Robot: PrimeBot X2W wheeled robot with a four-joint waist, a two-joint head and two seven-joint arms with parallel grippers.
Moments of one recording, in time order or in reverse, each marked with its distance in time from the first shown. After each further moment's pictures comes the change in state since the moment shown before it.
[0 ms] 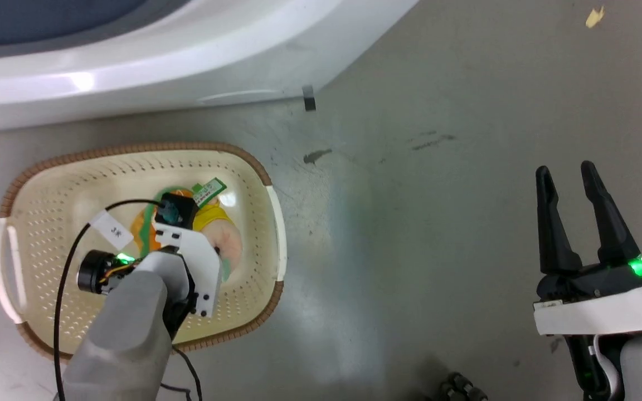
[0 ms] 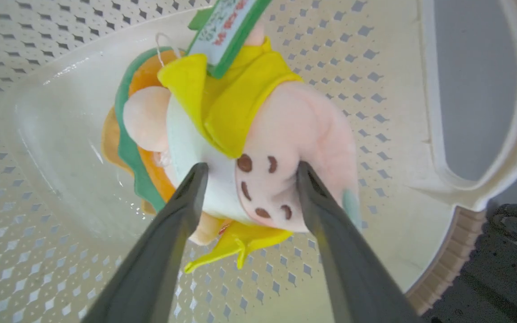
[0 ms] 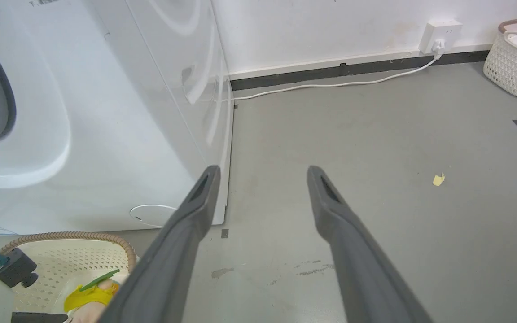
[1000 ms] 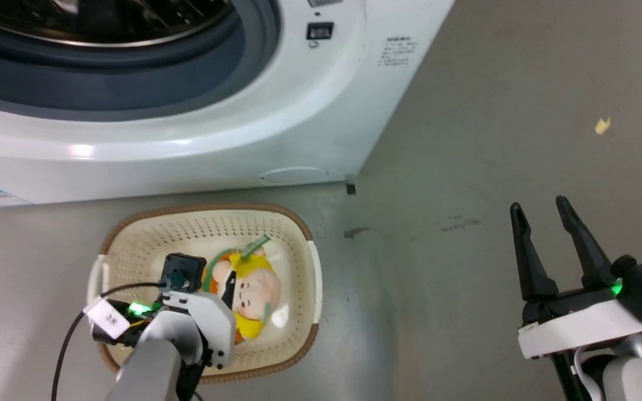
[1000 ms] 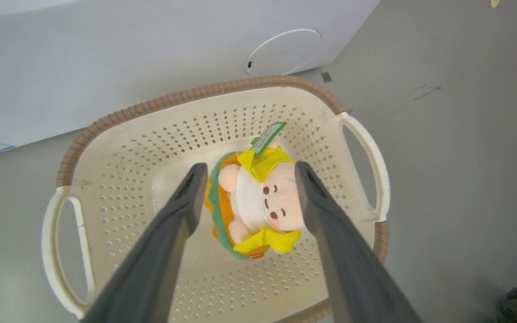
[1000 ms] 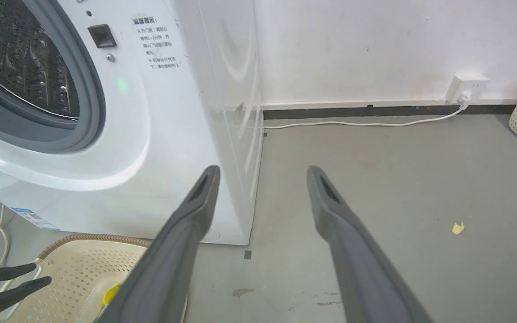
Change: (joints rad) left arm 0.314 -0.053 0.128 -0.337 0.116 0.015 -0.212; right arm 0.055 0.000 0.015 0.038 -0.120 0.000 0.061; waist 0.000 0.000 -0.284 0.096
